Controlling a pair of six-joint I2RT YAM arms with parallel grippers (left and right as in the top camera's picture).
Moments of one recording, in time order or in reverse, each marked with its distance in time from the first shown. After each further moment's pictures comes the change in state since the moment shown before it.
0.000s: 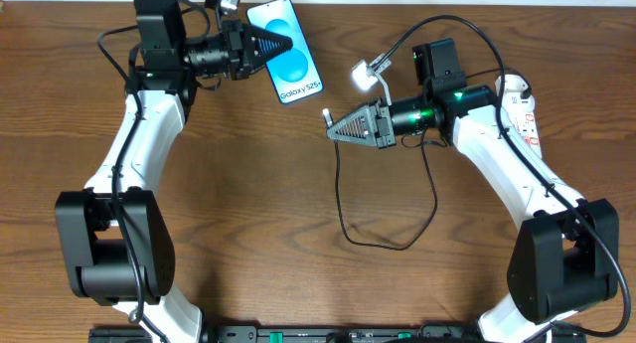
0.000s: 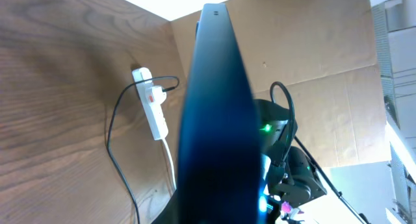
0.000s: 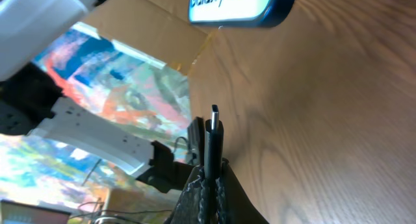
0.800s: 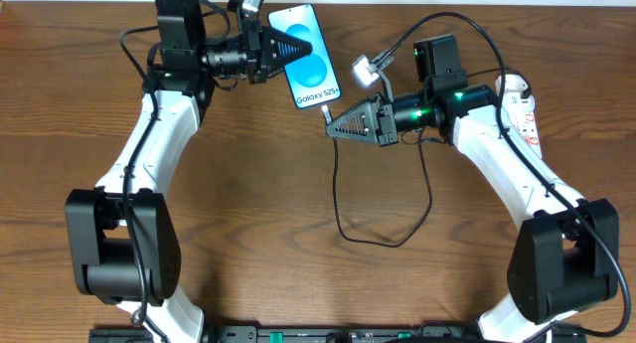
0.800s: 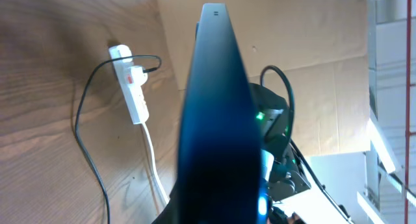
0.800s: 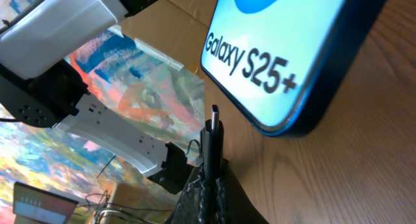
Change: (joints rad) left arm -0.070 0.000 0.000 0.047 0.021 -0.105; right arm 0.000 0.000 -0.001 0.068 -0.072 0.006
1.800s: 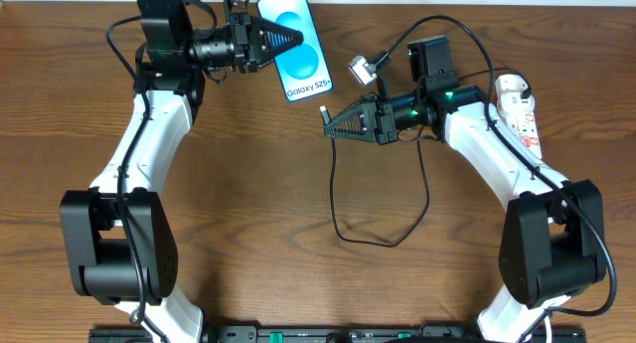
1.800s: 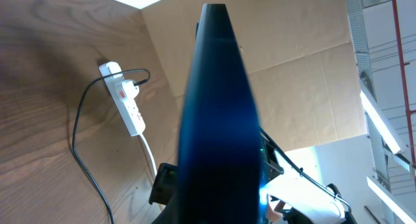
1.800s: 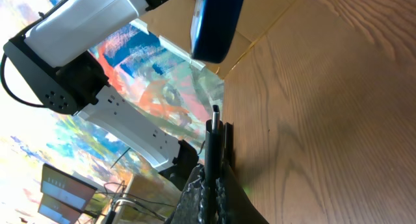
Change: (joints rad) left arm 0.034 0.000 0.000 0.178 0.047 -0.063; right arm 0.000 0.076 -0.004 0.101 -0.122 0.001
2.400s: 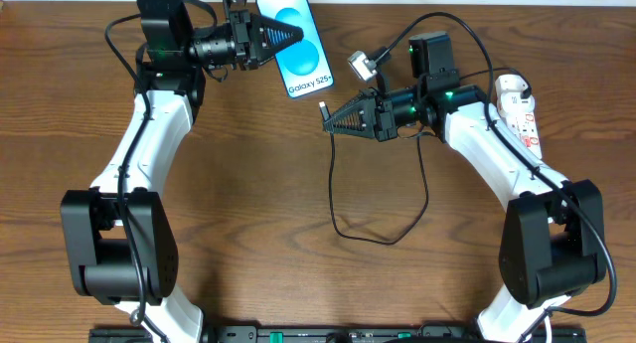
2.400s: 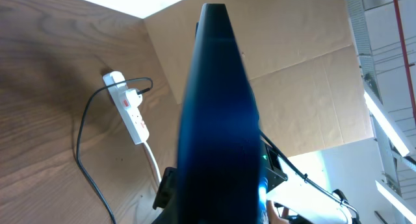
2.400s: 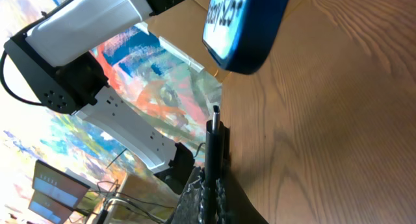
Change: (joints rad) left arm 0.000 0.000 0.000 0.029 -0.032 0.000; right arm 0.000 0.000 0.000 0.092 -0.003 0.050
